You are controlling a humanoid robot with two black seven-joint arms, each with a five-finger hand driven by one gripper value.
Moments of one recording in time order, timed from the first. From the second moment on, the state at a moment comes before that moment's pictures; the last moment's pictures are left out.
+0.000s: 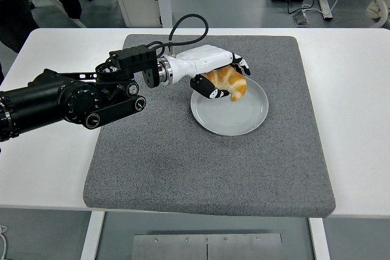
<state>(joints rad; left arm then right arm) -1.30 0.18 0.12 -0.94 1.19 0.18 -0.29 -0.10 0.00 0.01 0.13 -0.10 0.03 0.41</state>
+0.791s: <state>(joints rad) -1.22 0.12 0.17 -0.87 1.19 0.20 -0.30 -0.10 0.00 0.01 0.13 -0.10 0.03 0.41</state>
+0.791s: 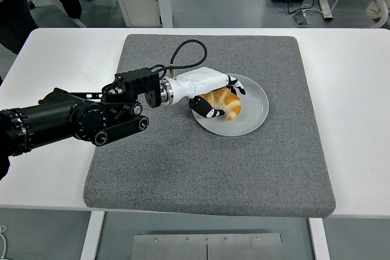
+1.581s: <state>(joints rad) -1.20 0.12 0.17 -0.86 1.18 0.20 -0.29 -0.10 0.00 0.01 0.13 -0.10 0.03 0.41</state>
